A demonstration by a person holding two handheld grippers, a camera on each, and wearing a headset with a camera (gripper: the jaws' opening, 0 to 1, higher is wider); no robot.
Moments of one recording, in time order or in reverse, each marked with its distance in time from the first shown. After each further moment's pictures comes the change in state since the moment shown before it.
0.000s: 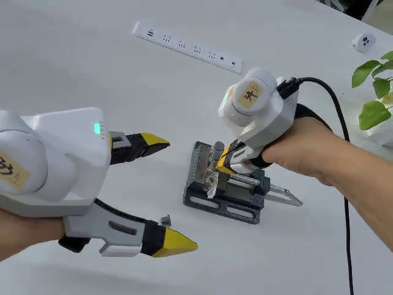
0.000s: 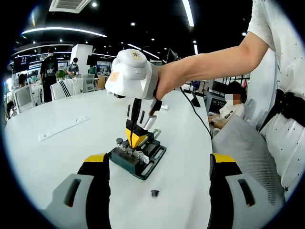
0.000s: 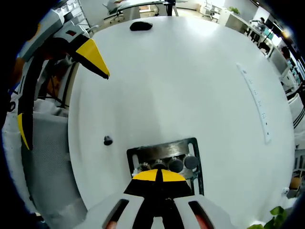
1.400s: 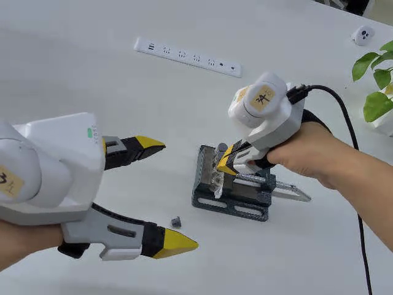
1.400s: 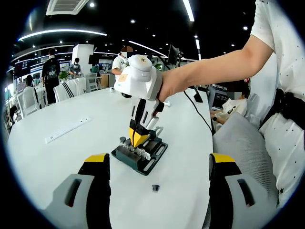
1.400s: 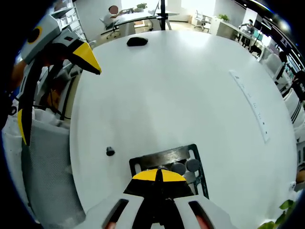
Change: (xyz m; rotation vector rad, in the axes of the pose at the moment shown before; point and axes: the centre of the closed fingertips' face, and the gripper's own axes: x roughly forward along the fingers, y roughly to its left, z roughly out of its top) left arm -0.013 -0.005 0.004 0.028 0.043 0.042; right arm -0.002 0.002 0.007 0.053 -0.148 -0.009
